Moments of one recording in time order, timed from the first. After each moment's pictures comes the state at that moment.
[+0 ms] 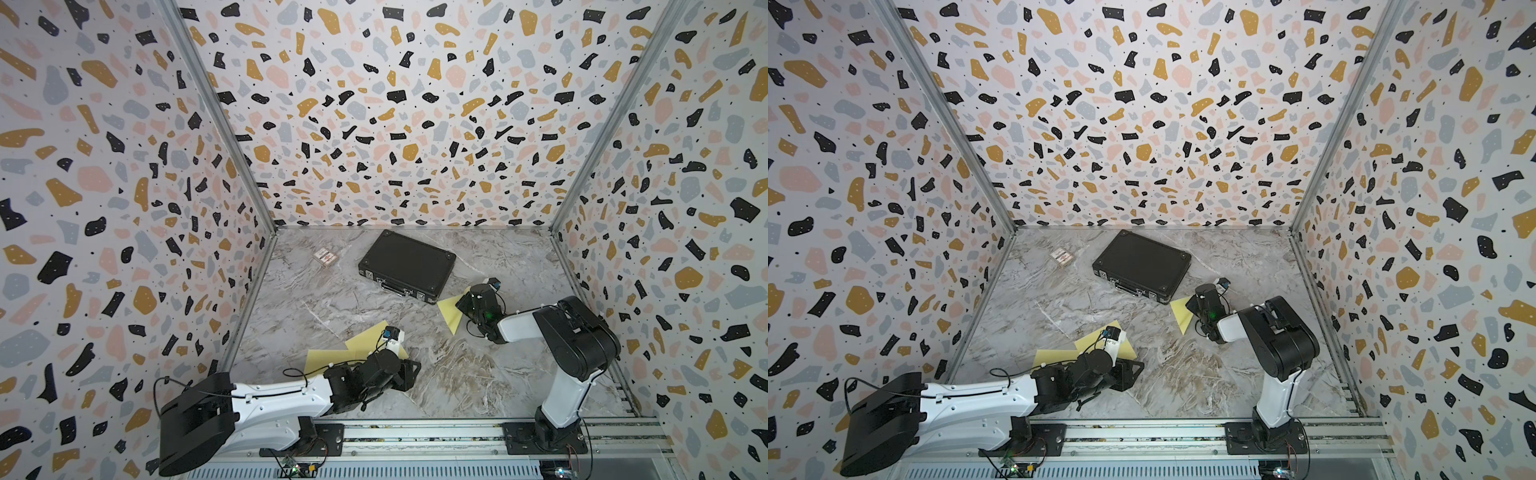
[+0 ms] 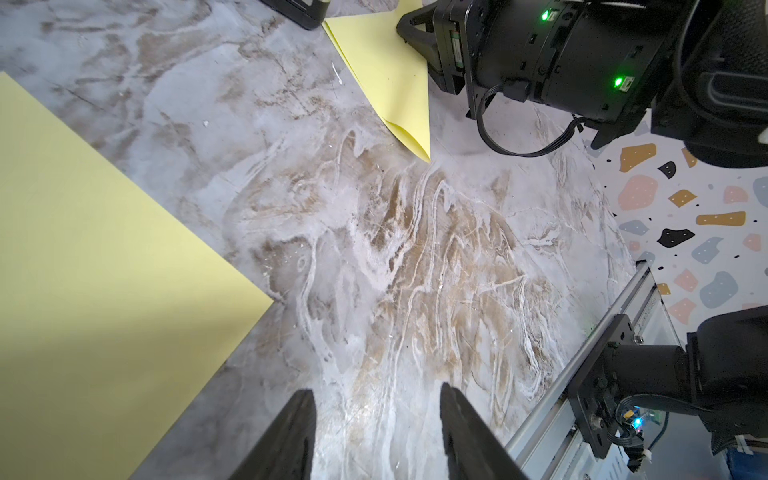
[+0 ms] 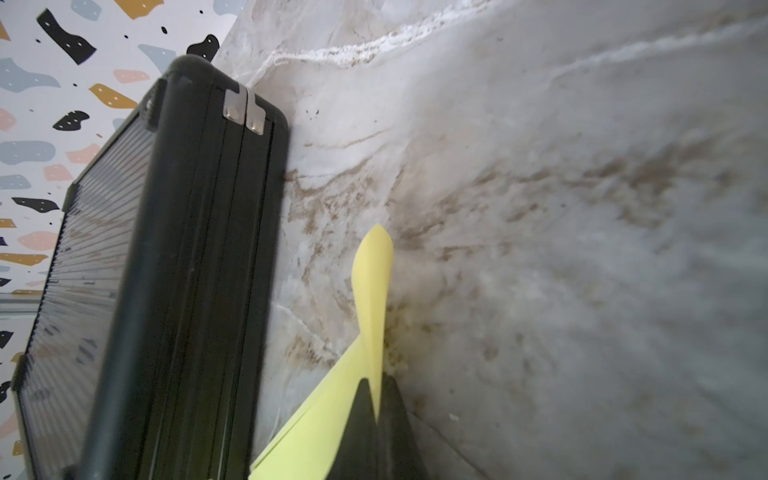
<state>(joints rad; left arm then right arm) -1.13 1.12 0.38 0.09 -0.15 -0.86 0.45 1.82 0.68 0.49 0.17 0.96</state>
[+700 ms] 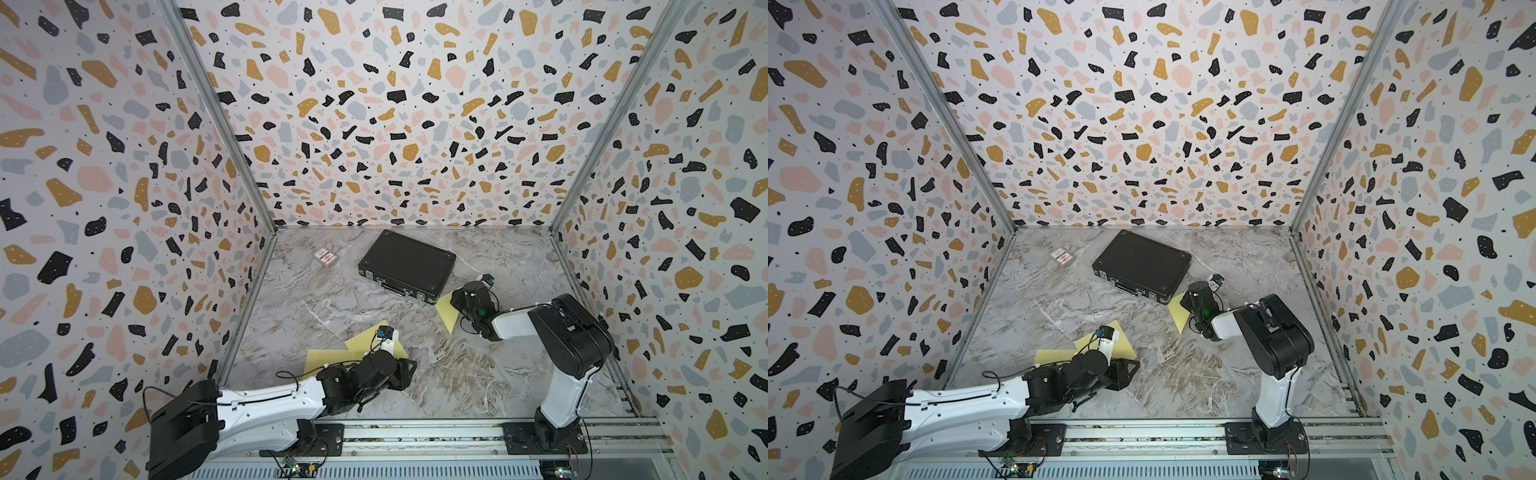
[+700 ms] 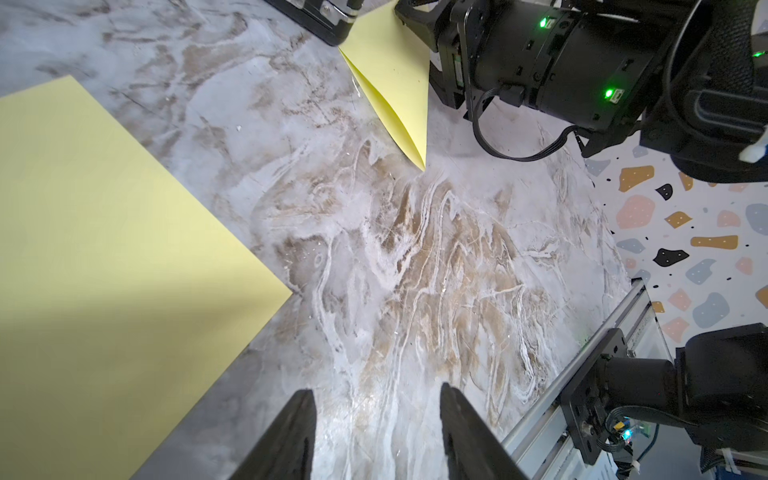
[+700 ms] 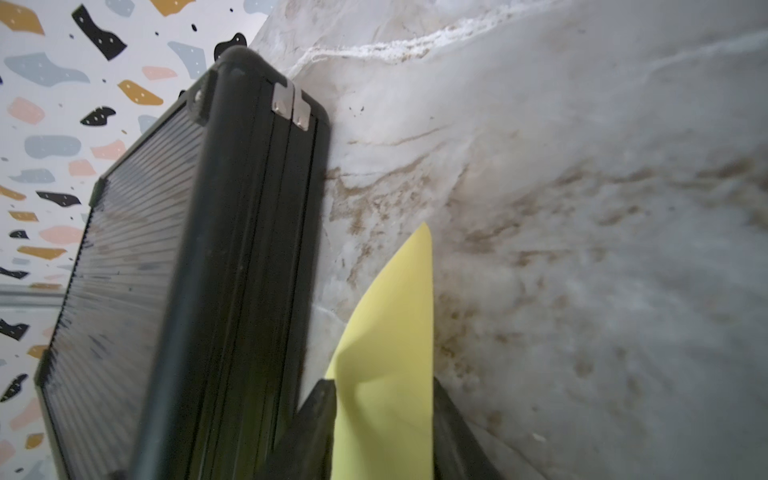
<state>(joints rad) -1.13 1.03 0.38 -0.01 -0.18 -0.90 0.49 1.83 0.74 0.46 0.19 0.95</state>
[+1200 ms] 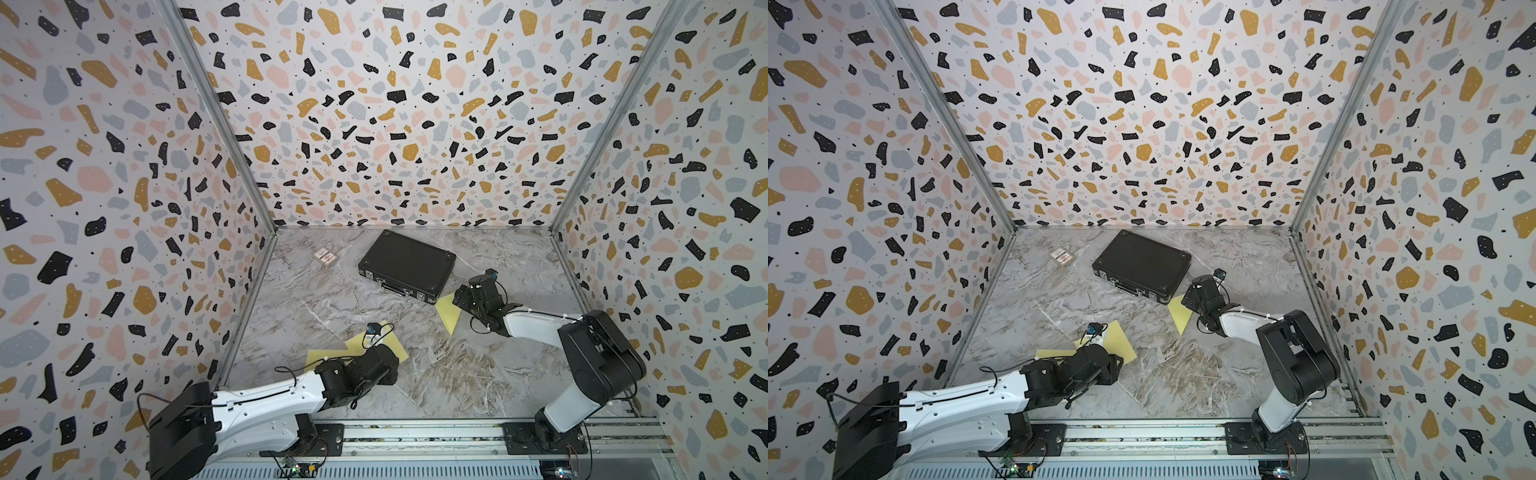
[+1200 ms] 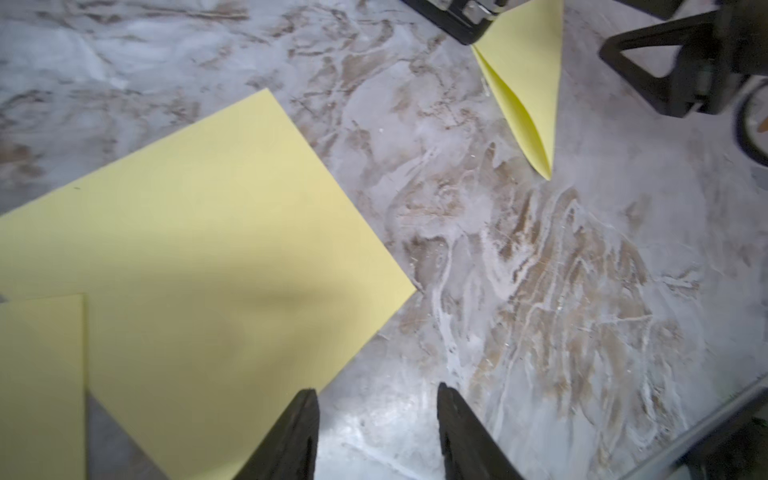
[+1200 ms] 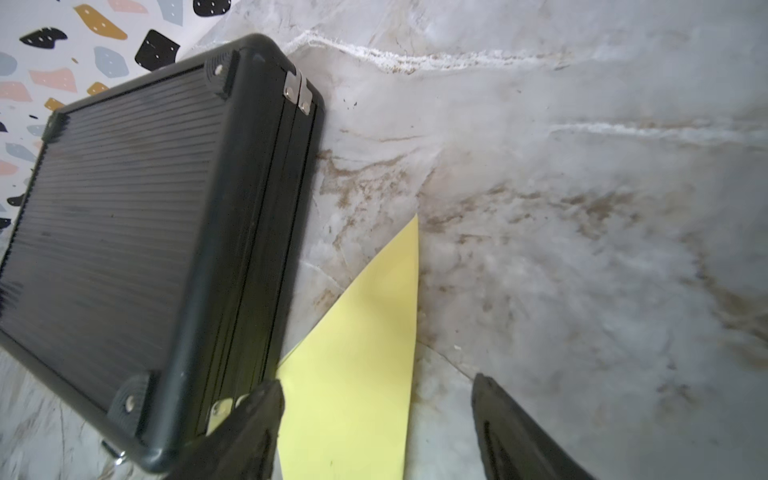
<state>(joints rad) -1.01 1.05 0.46 -0.31 -0.27 -0.91 0.48 1.61 0.77 0.08 0.16 0.79</state>
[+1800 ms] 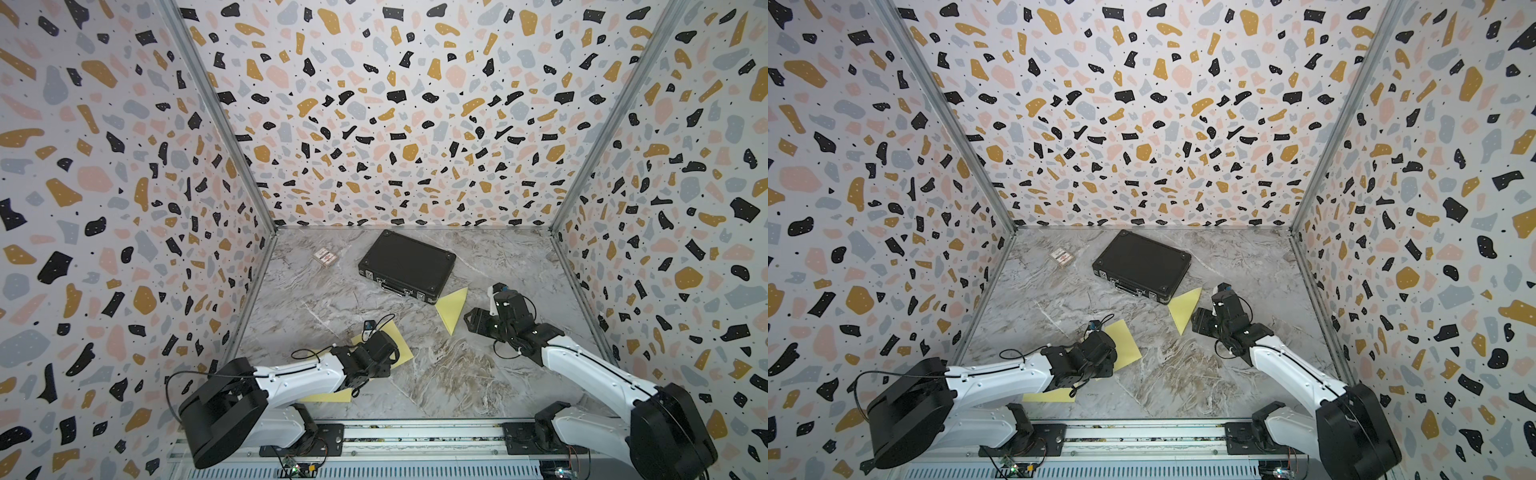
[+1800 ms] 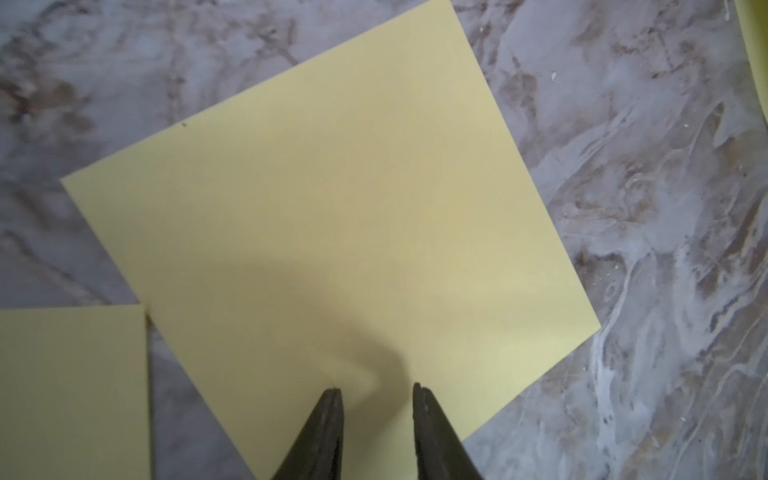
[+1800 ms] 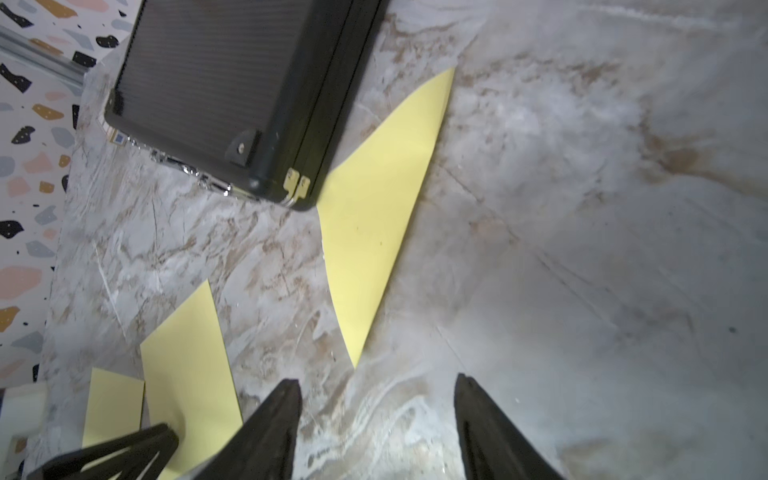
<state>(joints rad) -0.89 1.31 0.51 -0.28 -0.19 -0.86 0.48 1.09 0.58 -0.28 -0.11 0.64</state>
